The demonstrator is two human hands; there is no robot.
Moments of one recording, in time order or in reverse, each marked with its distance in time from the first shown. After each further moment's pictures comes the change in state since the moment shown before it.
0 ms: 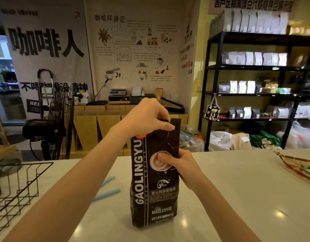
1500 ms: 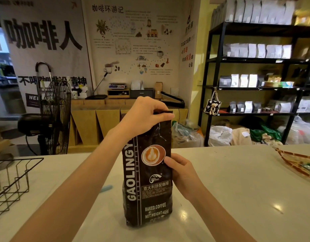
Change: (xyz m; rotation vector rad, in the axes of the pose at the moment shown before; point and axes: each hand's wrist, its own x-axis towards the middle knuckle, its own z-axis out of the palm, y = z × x) left_hand 0.011 -0.001 0.030 -0.085 0.154 -0.003; right_hand -0.005 0.035 -0.024 0.324 0.038 0.092
